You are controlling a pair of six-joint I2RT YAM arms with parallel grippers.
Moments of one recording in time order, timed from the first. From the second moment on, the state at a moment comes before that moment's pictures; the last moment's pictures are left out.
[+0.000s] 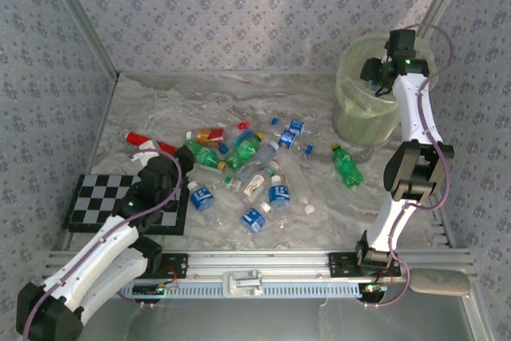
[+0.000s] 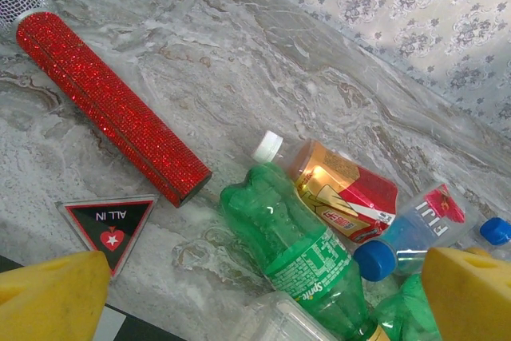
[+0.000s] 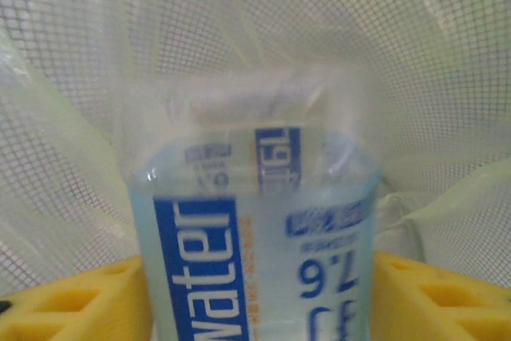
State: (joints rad) left arm -0.51 0.70 0.45 -0.24 -0.49 -0.77; right arm -0.12 1.88 1.92 -0.84 0.04 0.22
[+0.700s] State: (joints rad) left arm -0.51 0.80 0.52 -0.37 -0.28 -0.82; right arm 0.07 1.33 1.55 -0.65 0.00 0.22
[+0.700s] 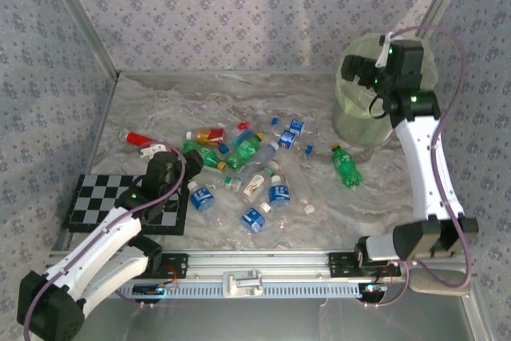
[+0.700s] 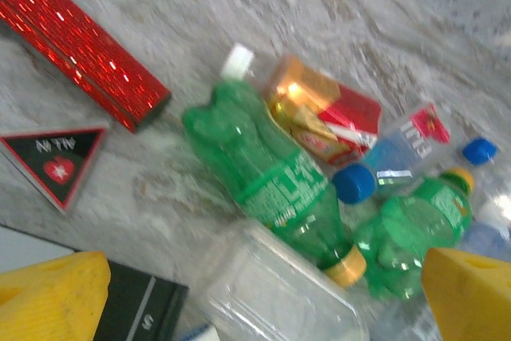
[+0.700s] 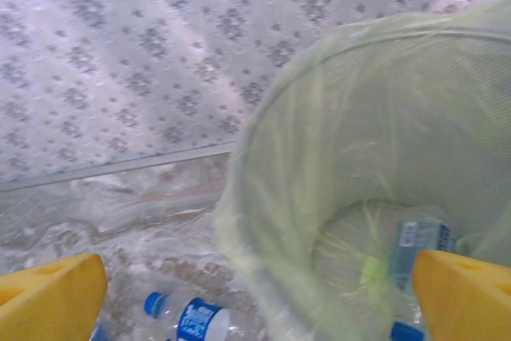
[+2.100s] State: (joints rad) left arm -0.90 1.10 0.48 -0.55 -0.17 -1.20; right arm 0.47 1.16 1.01 -0.40 0.11 0.35
